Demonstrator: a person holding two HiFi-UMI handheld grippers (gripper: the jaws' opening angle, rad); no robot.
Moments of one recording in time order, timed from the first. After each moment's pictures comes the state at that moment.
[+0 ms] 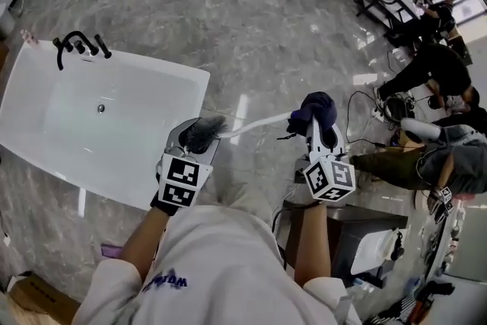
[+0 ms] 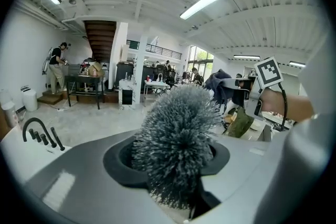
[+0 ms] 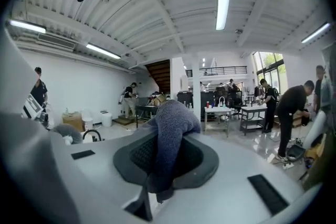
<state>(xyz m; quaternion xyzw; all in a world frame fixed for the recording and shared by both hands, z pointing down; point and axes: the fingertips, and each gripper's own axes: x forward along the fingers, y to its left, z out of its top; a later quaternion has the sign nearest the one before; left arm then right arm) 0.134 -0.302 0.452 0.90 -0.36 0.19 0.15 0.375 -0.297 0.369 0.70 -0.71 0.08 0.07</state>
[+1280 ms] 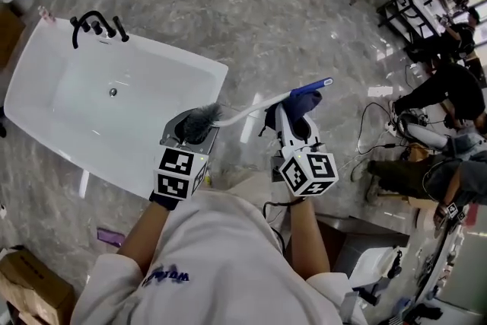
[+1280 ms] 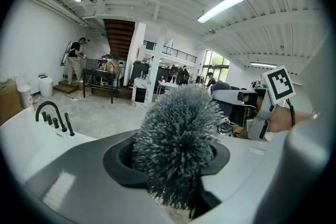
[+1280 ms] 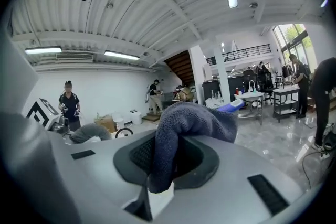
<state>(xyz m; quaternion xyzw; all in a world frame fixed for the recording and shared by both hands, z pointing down) 0.104 -0.308 0.476 0.87 -0.43 0.16 0.19 0.265 -0.327 0.419 0.58 -0.80 0.13 0.05</state>
